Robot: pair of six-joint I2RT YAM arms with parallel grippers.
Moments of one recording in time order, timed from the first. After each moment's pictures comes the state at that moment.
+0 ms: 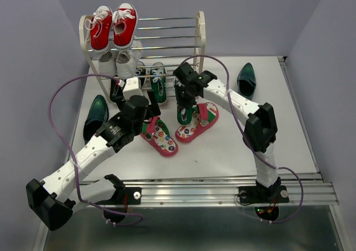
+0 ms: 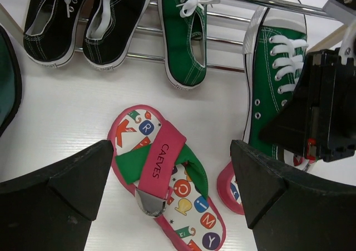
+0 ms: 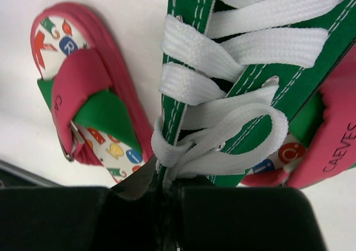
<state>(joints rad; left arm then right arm) -0.69 1.00 0.94 -0.44 -0.61 -0.53 0.72 2.06 1.94 -0.93 -0.02 0.54</state>
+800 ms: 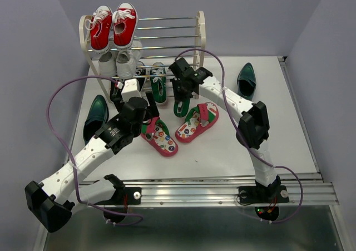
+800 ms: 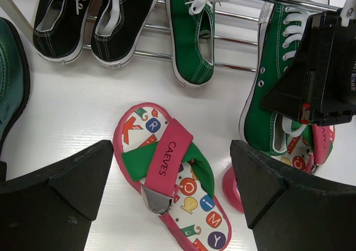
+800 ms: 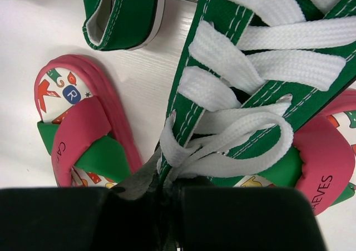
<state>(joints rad) -0.69 0.97 0.92 -0.45 -0.63 -0.54 0.72 2.17 2.11 -0.91 0.09 0.47</state>
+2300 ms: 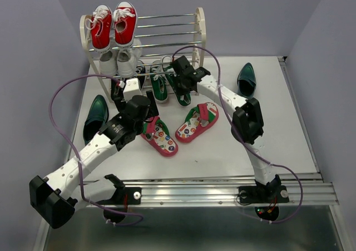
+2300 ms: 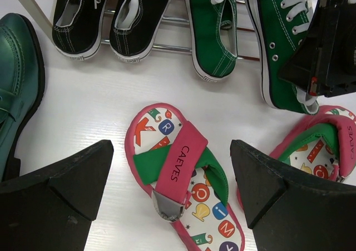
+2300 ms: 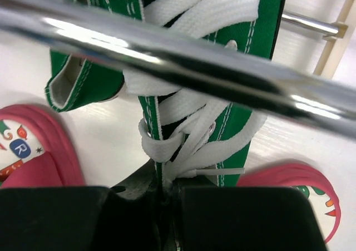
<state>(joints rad) -0.67 1.02 0.92 -0.44 -0.66 -0.53 0.67 2.28 2.17 -0.77 0.14 0.27</state>
